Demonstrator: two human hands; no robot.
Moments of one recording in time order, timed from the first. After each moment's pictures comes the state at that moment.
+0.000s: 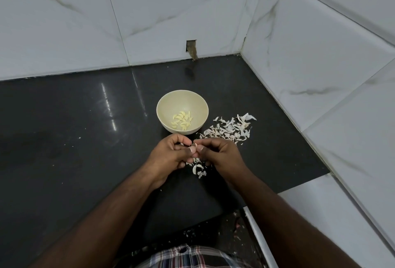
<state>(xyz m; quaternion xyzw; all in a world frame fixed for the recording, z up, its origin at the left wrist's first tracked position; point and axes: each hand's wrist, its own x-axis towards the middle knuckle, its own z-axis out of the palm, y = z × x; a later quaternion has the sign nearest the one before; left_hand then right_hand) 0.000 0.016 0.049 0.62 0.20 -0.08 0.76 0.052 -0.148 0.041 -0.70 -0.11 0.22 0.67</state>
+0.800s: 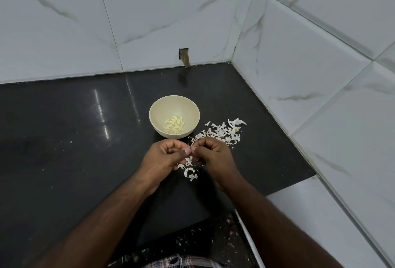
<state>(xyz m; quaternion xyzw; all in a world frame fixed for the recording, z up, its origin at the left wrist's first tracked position) -0.008 0.005 0.056 0.68 0.17 -0.02 0.71 0.046 -0.146 0.055 -0.70 -0.07 0.19 0.69</state>
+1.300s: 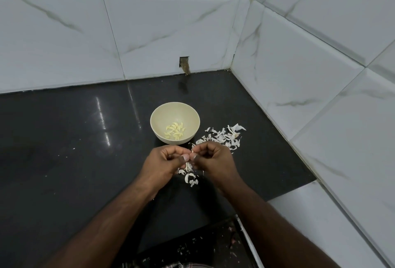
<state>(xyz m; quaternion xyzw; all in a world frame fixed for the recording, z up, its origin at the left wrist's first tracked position) -0.013 0.005 0.057 0.70 0.15 0.00 0.70 0.040 -0.148 0.064 -0.70 -0.05 0.19 0.68</state>
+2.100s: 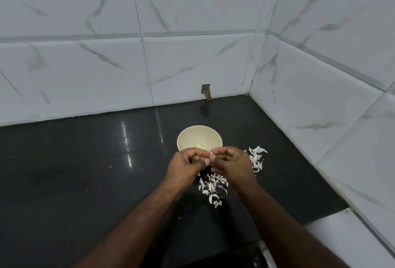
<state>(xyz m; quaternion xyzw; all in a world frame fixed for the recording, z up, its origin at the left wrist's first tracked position) 0.000 0.019 0.093 0.71 0.13 0.08 0.69 0.056 -0.119 0.093 -0.68 -0.06 0.16 0.71</state>
